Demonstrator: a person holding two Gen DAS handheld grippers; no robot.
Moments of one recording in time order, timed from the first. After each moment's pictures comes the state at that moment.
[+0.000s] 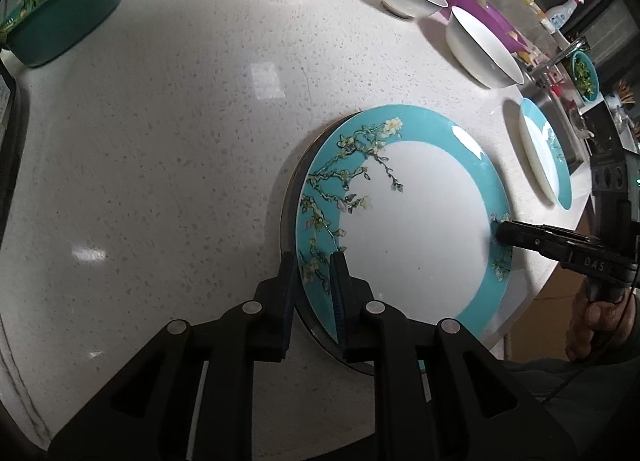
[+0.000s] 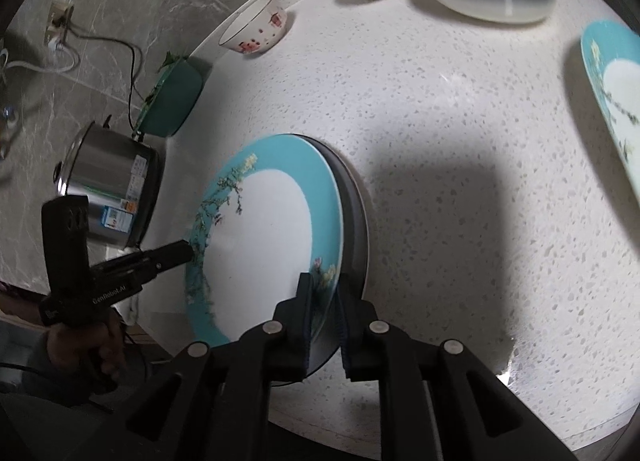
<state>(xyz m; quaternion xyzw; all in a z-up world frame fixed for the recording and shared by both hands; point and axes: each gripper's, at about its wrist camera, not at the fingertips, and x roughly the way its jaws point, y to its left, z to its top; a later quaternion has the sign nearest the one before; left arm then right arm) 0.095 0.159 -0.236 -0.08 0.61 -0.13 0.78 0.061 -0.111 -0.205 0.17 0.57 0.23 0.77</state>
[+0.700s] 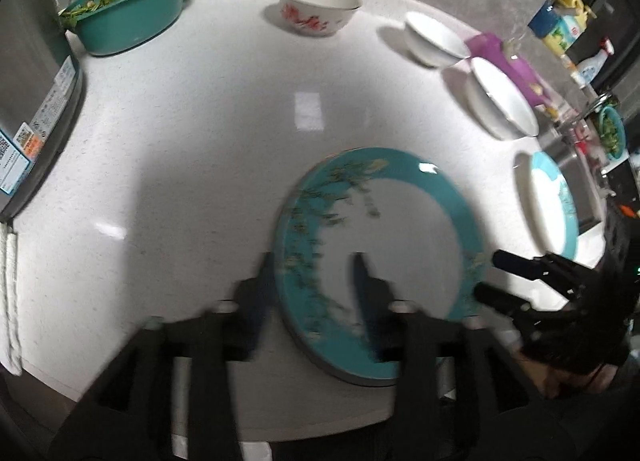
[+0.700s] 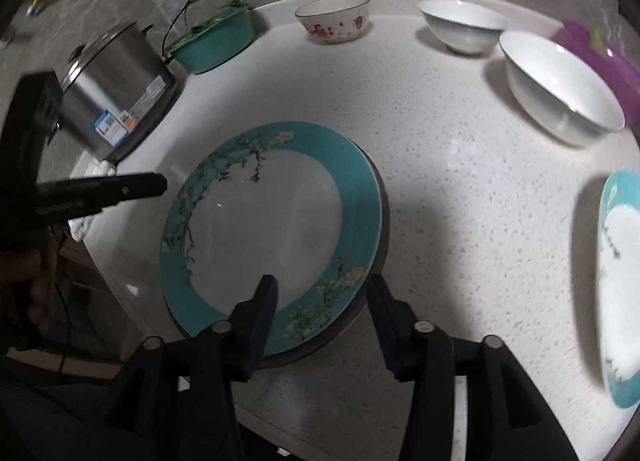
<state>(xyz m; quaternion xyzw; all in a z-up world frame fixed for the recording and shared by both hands) 0.068 0.136 -0.195 -0.13 0.57 -0.04 0.81 0.047 -0.078 -0.185 -0.03 0.52 0.28 0.81</state>
